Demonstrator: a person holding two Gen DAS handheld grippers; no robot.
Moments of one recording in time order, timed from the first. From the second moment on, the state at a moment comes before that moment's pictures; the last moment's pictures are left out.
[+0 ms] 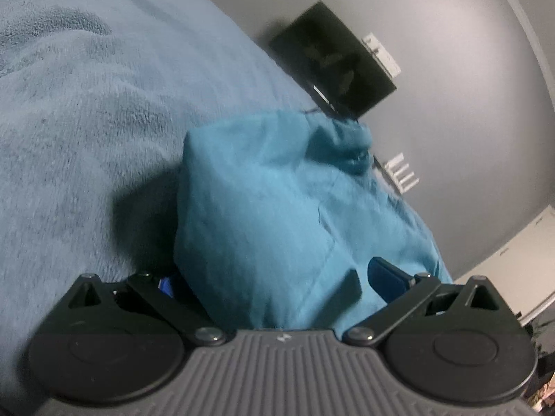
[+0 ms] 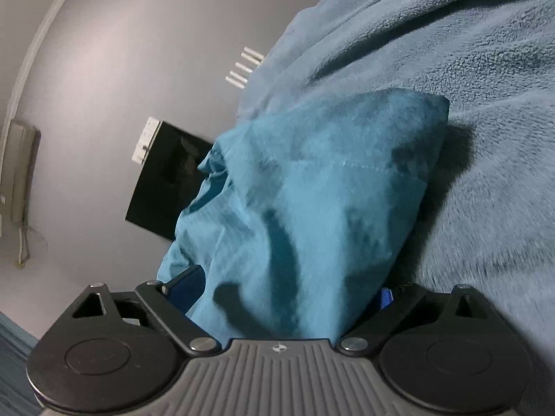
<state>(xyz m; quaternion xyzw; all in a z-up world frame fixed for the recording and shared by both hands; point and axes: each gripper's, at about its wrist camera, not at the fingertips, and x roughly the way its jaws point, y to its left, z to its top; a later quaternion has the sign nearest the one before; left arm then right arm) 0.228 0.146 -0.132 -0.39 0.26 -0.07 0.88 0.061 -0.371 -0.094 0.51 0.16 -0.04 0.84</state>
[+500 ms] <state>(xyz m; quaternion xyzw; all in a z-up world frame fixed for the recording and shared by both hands) 0.216 0.127 -0.093 -0.32 0.24 -0.04 0.92 0.087 -0.363 -0.075 0.44 0.12 -0.06 0.89</state>
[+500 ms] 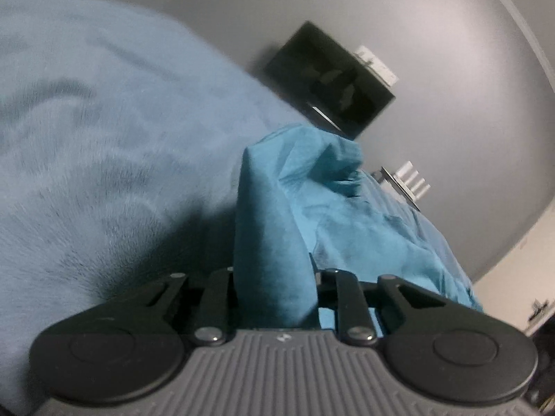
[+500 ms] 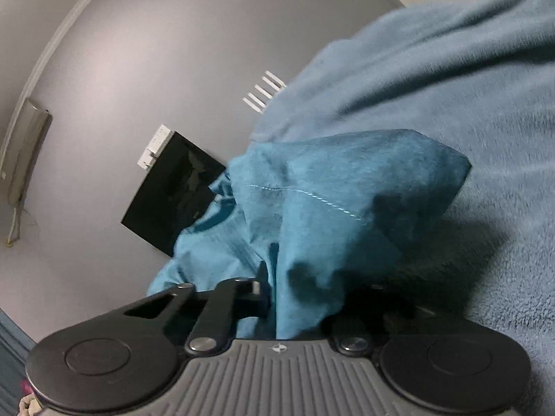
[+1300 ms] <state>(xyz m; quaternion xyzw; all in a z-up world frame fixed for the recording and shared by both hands) 0.074 0.109 -0.003 -0.19 0.24 0.11 0.95 0.007 -0.387 -0.040 0.48 0.18 -0.11 0.85</state>
